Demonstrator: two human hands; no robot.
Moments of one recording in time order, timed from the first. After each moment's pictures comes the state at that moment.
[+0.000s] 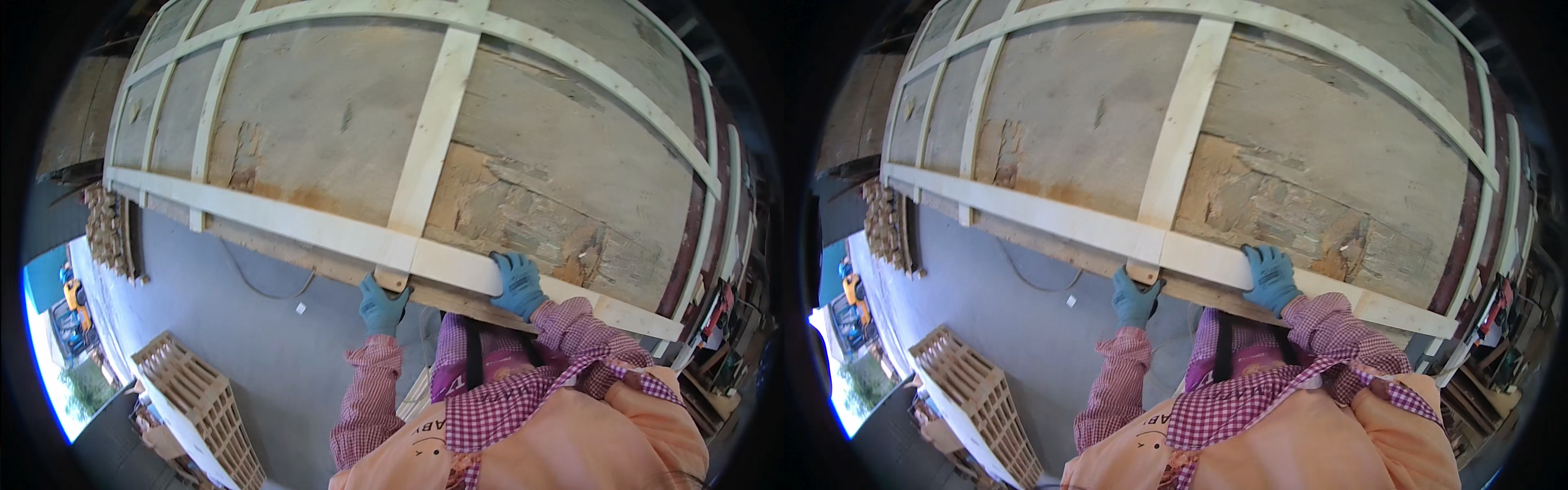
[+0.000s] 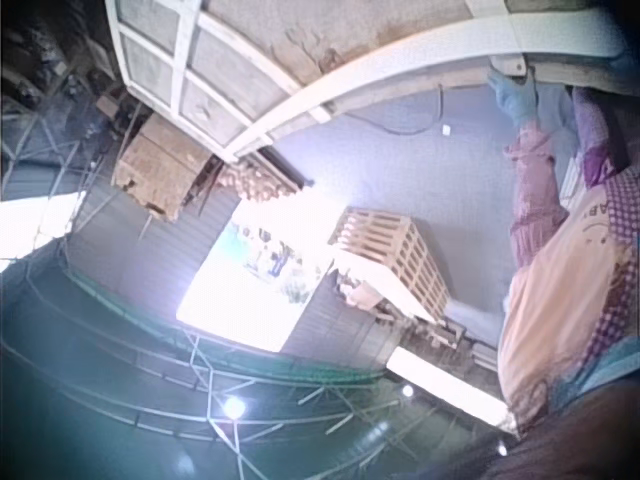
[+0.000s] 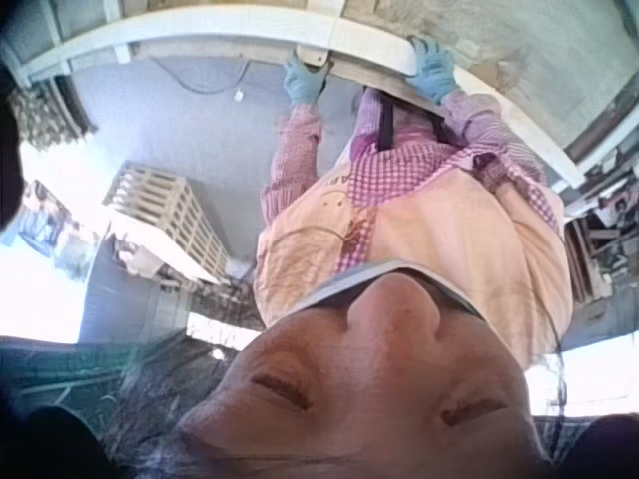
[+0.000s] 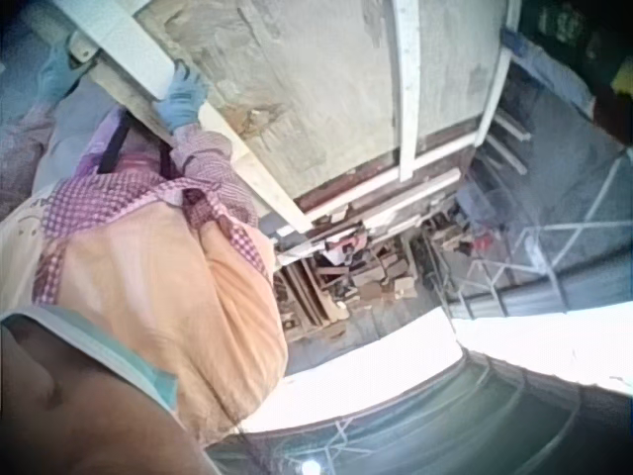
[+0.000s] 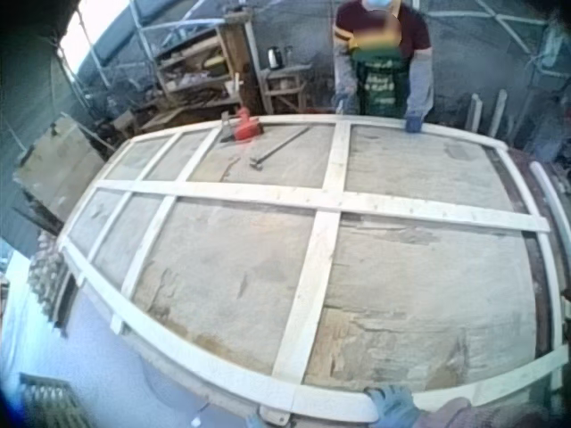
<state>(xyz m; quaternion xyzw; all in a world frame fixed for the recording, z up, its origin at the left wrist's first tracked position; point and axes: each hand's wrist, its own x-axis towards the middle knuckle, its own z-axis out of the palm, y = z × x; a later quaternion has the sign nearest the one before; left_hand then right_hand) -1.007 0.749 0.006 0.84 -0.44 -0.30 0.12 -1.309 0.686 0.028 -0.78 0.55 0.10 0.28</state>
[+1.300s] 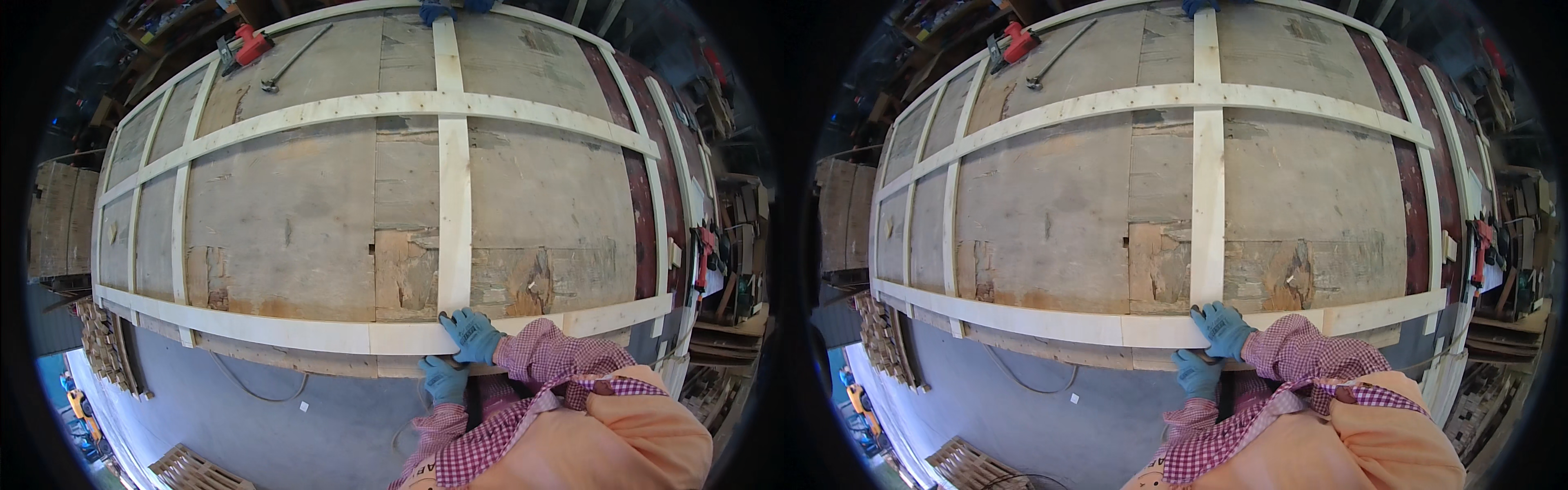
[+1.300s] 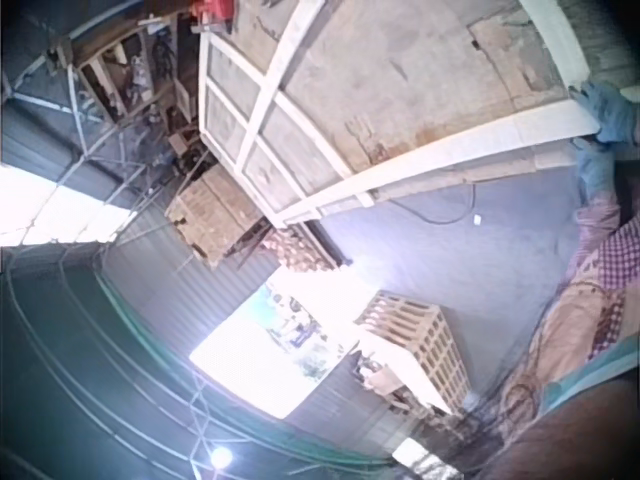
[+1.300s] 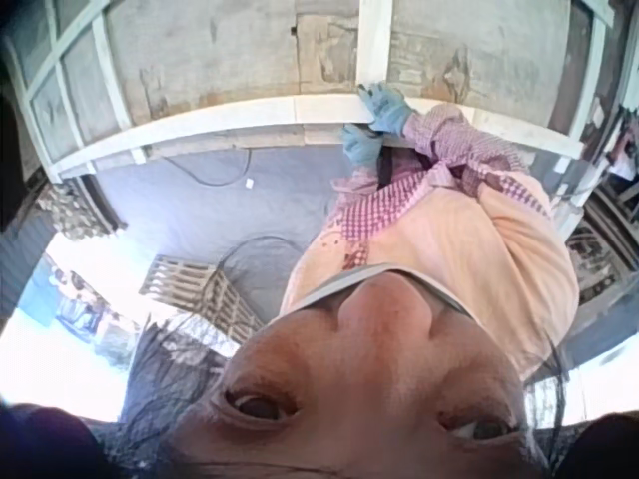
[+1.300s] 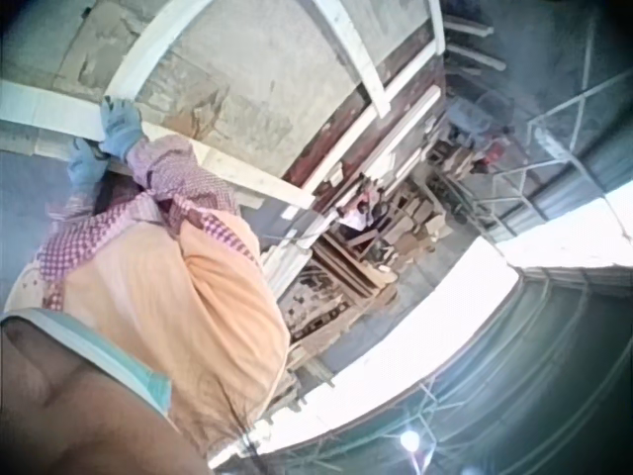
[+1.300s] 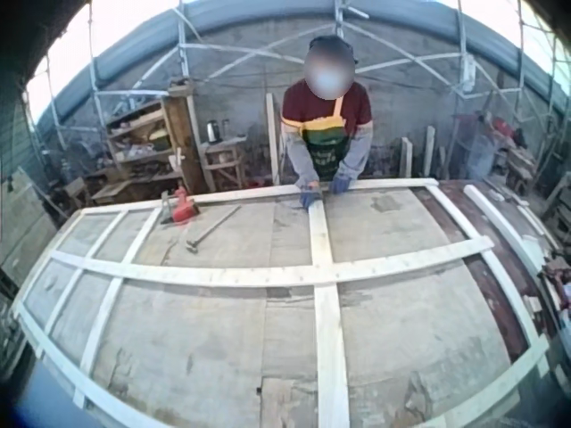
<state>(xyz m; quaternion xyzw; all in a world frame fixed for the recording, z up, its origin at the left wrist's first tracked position) -1.198 0.770 0.026 0.79 -0.49 -0.37 0.05 -1.308 0.667 0.063 -0.82 0.48 0.15 0.27</state>
